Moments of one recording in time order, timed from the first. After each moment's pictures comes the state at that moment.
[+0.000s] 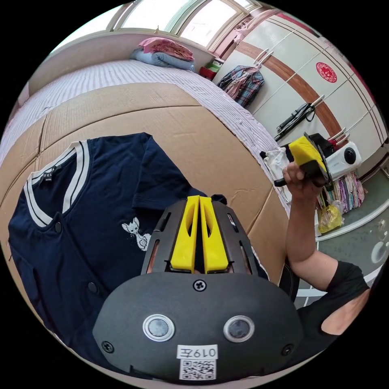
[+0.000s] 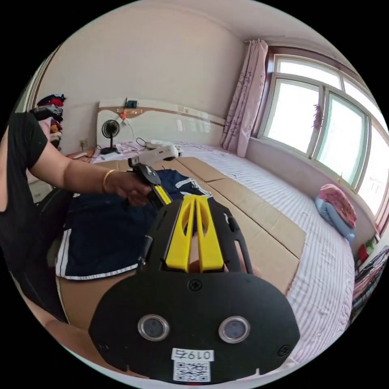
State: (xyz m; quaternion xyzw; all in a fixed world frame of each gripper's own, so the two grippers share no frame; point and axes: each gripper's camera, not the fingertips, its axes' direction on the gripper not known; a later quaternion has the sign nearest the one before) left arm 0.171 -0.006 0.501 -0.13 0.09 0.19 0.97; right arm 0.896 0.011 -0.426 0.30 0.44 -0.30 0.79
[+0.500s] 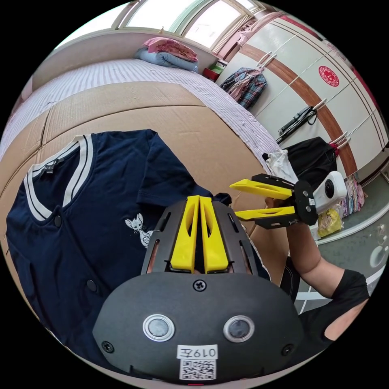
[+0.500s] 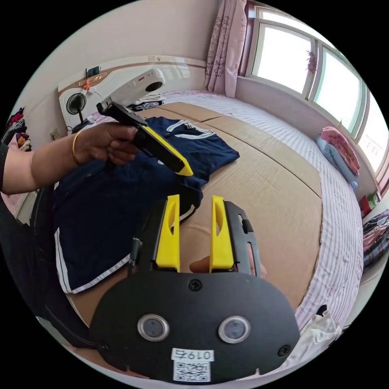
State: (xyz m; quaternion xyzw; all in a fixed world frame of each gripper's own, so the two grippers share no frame) left arm 0.168 0.008 0.511 -0.13 0.08 0.17 0.97; right arm 0.890 -0.012 -0.265 0.19 0.47 -0.13 0.85
